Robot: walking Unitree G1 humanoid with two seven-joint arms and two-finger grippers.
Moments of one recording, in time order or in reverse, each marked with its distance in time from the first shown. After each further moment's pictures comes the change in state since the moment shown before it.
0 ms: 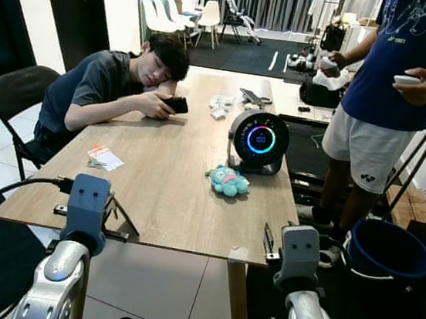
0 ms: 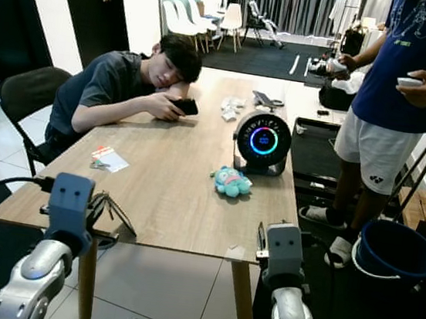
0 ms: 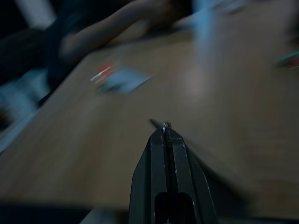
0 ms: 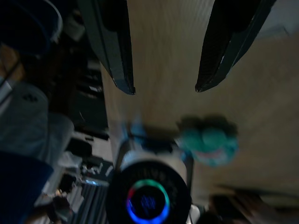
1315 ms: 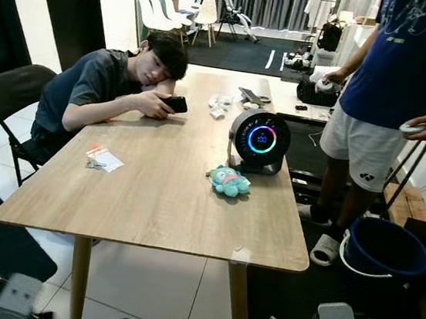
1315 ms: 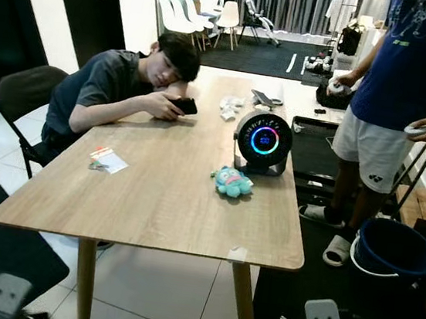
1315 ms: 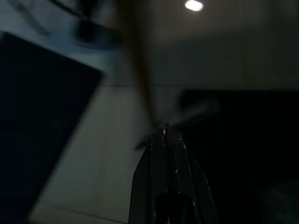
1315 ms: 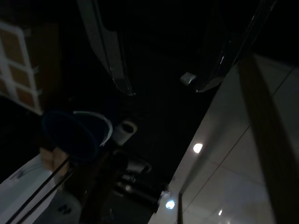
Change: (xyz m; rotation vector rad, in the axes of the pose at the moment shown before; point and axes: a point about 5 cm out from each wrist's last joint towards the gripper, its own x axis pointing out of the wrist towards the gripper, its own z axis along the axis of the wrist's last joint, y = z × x) left arm -0.093 0.041 -0.147 0.165 0.532 -0.214; right arm -0.094 -0.047 -0.105 -0.155 0.444 -0.064
